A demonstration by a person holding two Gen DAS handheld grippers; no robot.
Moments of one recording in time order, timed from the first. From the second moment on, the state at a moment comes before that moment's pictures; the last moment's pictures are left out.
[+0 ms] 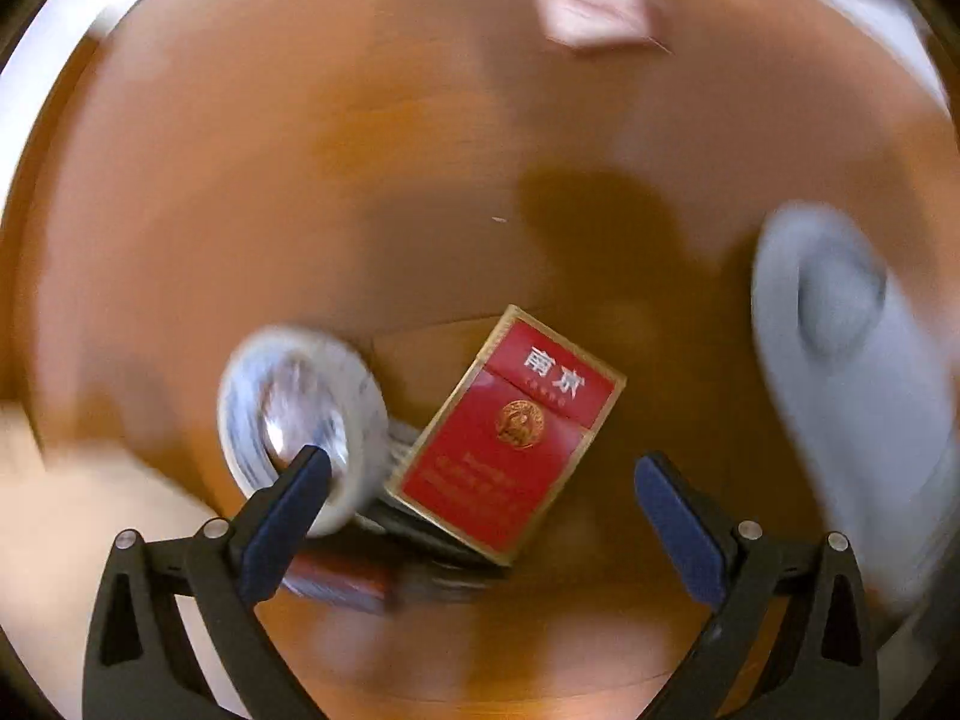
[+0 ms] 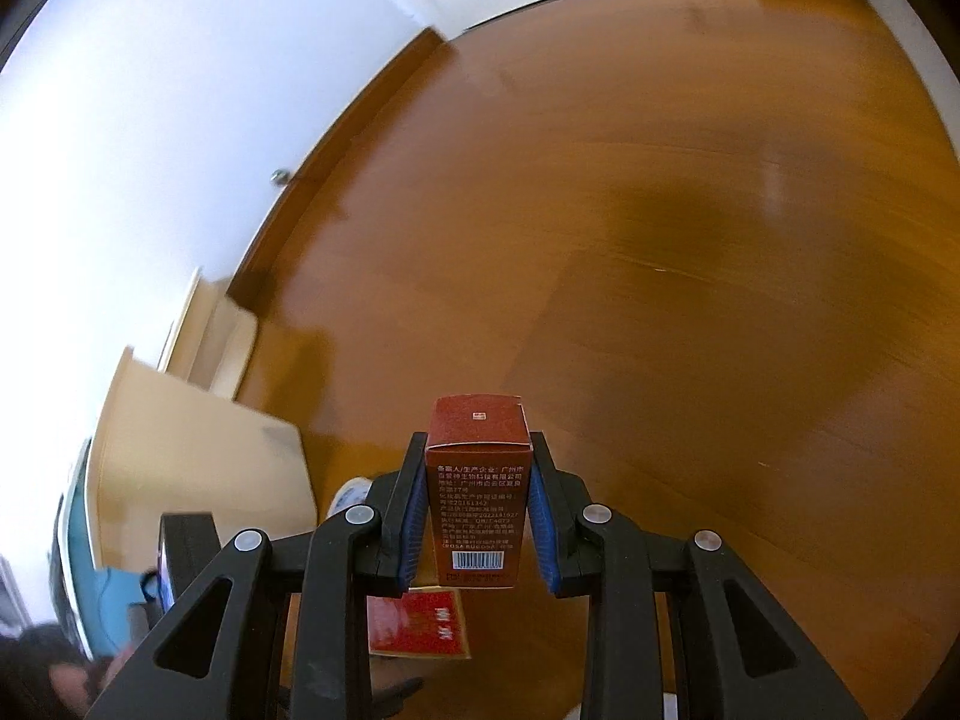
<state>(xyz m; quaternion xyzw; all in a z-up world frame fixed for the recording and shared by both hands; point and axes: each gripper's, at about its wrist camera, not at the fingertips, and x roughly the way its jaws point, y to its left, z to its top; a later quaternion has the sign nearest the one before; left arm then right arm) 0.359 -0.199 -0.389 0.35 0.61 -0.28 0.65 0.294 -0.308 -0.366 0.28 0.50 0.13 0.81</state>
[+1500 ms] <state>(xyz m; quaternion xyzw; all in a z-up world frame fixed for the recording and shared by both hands) 0.457 0.077 -0.225 0.00 0.68 0.03 0.73 0.290 -0.287 -0.368 0.25 0.52 0.14 0.80</state>
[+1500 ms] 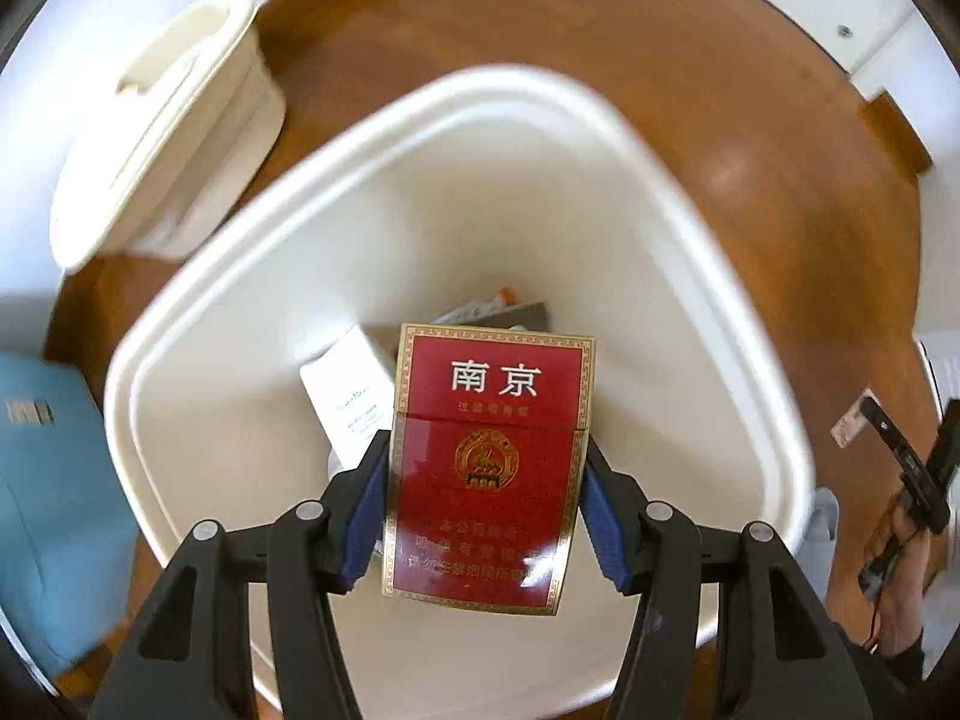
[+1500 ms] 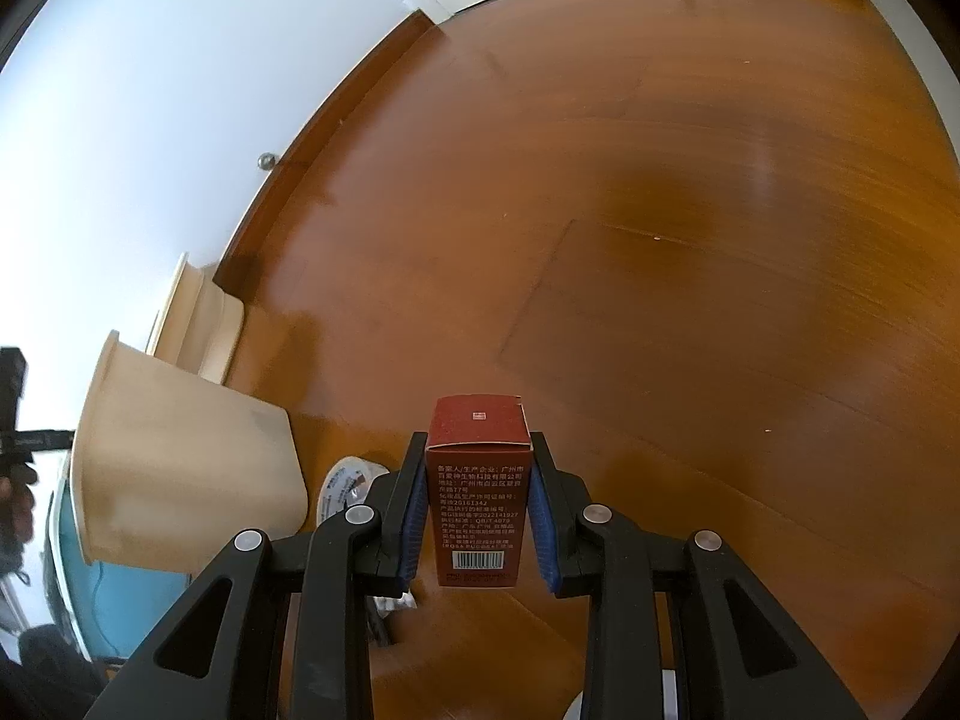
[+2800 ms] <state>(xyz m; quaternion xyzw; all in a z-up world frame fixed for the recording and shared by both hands) 0.377 0.175 -0.122 -0.05 0.66 0.12 0.74 0.317 0.103 -0.195 -0.03 0.46 0.50 0.73</state>
